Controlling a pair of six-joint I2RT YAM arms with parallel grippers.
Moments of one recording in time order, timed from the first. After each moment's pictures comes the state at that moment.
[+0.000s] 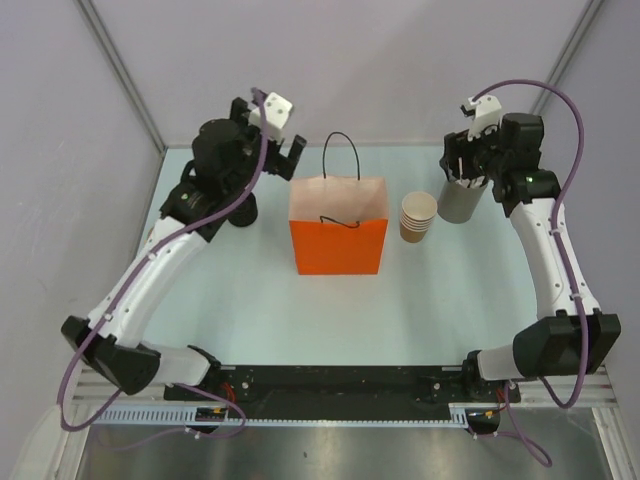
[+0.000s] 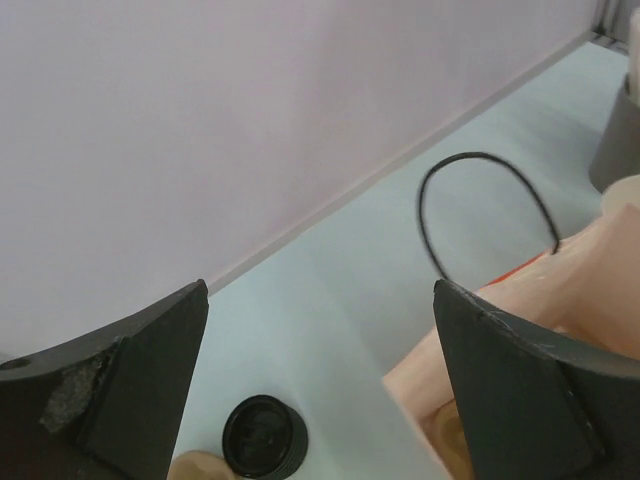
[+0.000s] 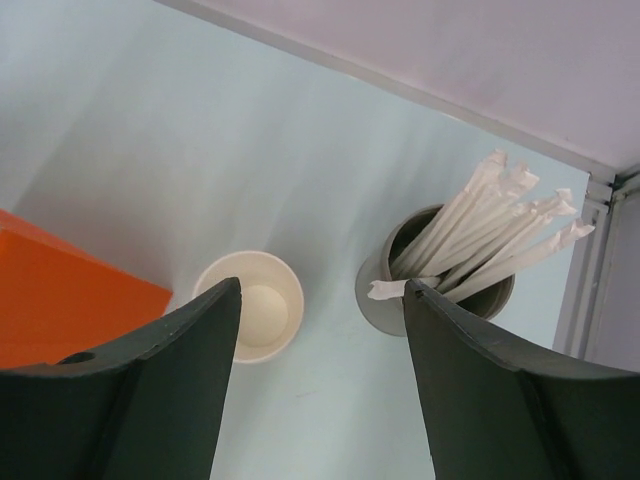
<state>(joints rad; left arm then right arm) -0.56 1.38 1.58 -0.31 -0.08 0.31 0.04 1.37 1.50 -0.52 -0.29 -0.22</state>
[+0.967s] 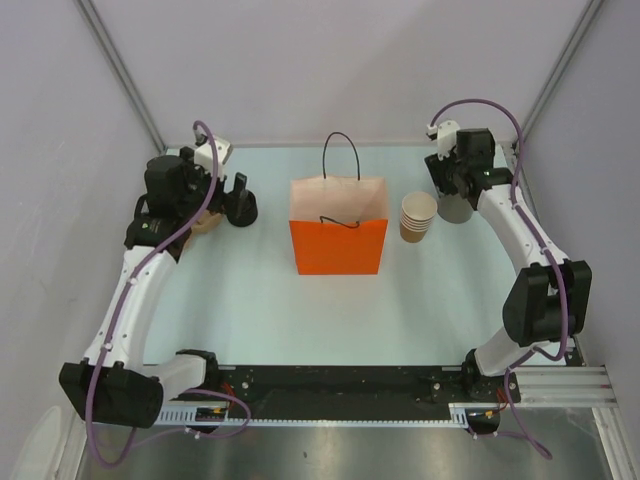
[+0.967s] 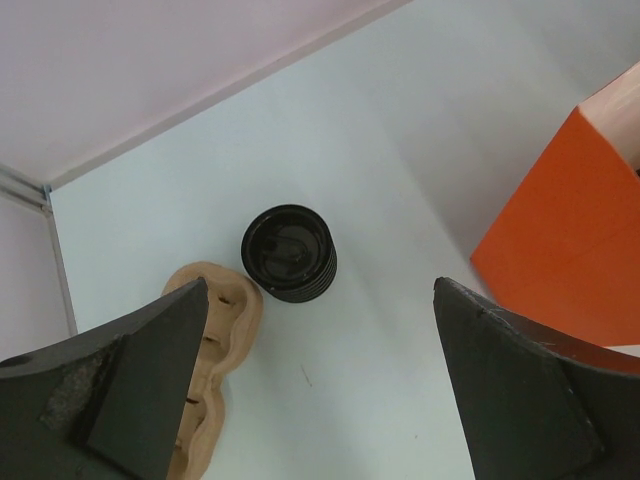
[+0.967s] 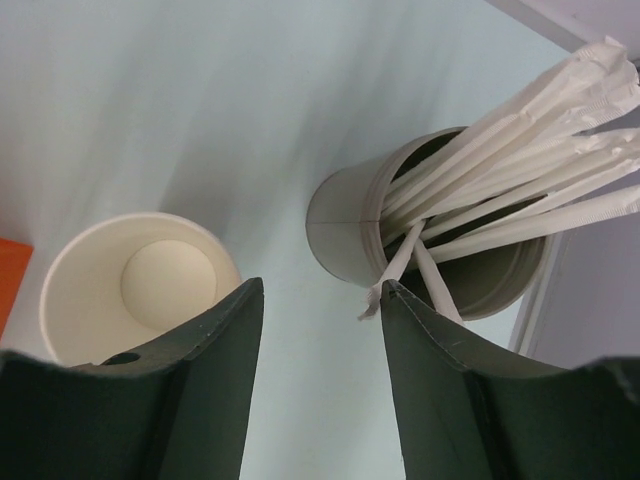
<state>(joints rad) -0.11 1.14 1.18 -0.41 0.24 0.30 0.13 1.59 1.42 -0.48 0.02 -0.35</state>
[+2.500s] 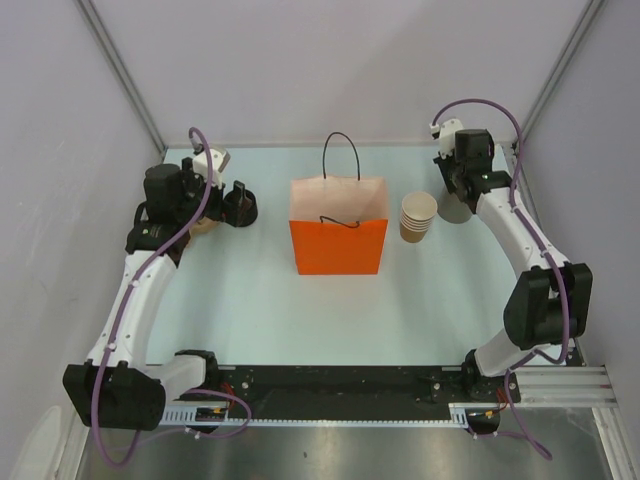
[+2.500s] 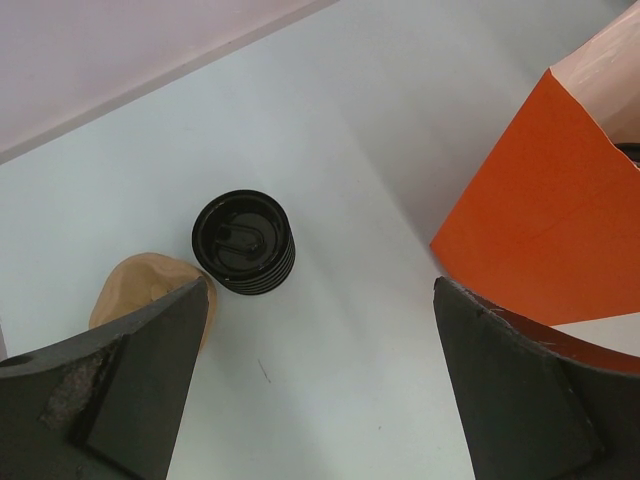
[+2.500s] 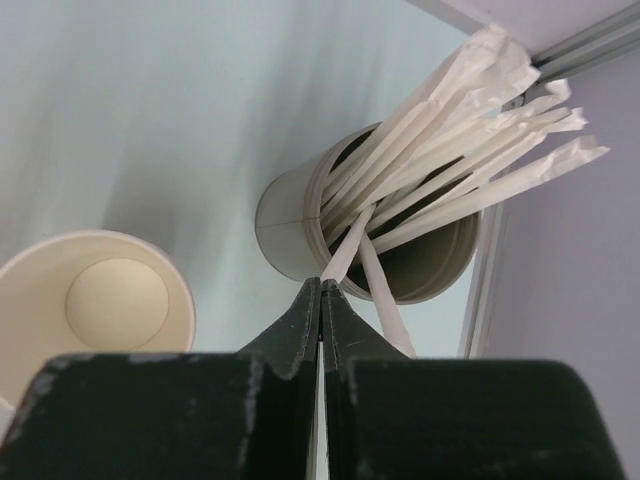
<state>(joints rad) -0.05 1.12 1.09 -0.38 0.37 0.24 0.14 1.59 1.39 -0.41 0.16 -0.36</state>
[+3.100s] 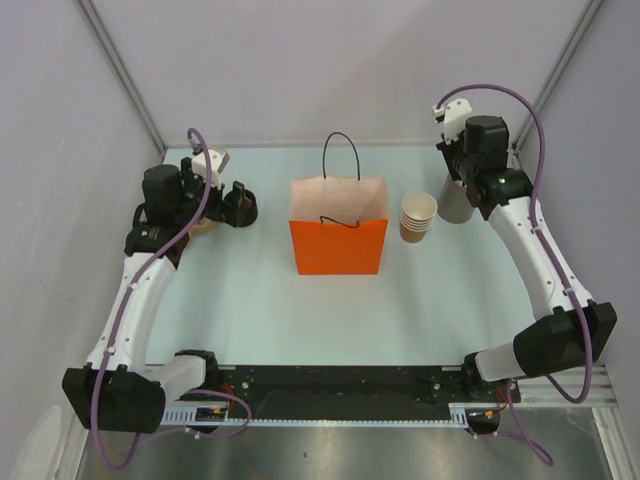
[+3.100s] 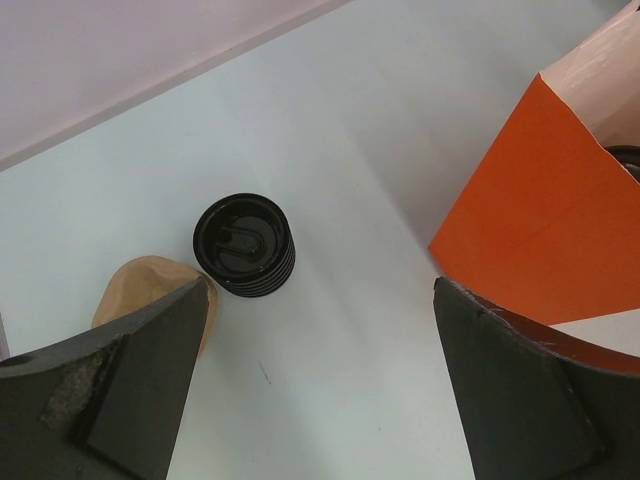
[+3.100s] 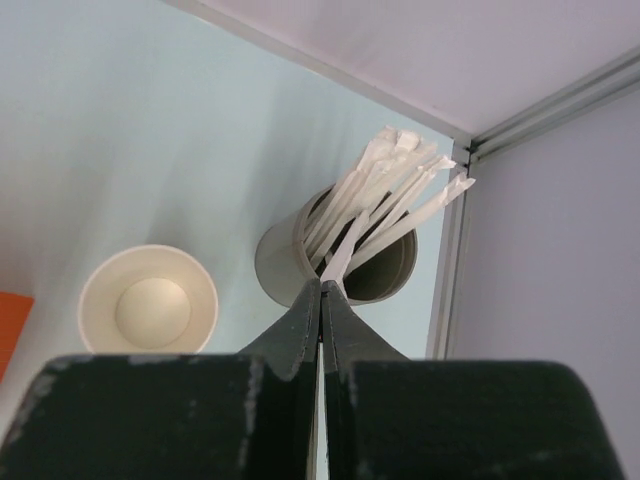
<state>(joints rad) -0.05 1.10 1.09 -0.38 0.38 0.24 0.20 1.43 1.47 -0.48 0.18 -0.37</state>
